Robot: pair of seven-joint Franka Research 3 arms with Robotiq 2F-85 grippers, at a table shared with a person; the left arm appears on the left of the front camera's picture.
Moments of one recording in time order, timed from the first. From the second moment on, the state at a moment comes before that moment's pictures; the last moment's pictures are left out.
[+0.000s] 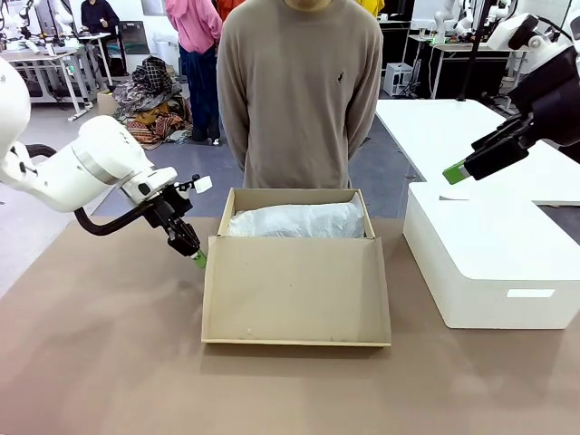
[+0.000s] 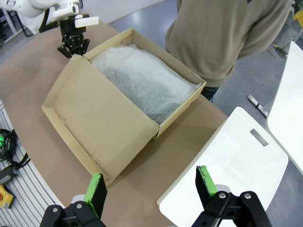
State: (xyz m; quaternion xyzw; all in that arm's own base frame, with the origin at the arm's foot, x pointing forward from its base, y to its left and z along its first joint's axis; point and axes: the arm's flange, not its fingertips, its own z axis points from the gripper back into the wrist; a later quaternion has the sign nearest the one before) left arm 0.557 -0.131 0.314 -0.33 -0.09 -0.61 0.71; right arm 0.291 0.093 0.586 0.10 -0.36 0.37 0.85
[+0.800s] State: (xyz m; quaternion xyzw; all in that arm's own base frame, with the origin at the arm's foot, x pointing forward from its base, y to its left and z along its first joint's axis) left arm 0.542 -0.157 0.297 -0.36 -0.07 -0.62 0.69; right arm 0.291 0.093 0.586 0.10 -0.36 0.37 0.85
